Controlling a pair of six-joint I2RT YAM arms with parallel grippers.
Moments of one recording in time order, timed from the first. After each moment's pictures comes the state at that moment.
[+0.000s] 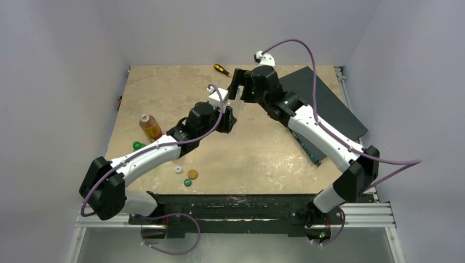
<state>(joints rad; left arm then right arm) -0.73 1.35 0.92 0.07 -0.12 -0.26 0.72 1.57 1.57 -0.42 0.33 0.57</state>
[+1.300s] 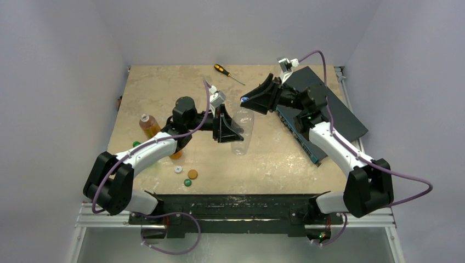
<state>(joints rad) -0.52 1.41 0.84 0.52 1.04 -0.48 0.37 1.37 1.02 0.78 -1.02 0.93</state>
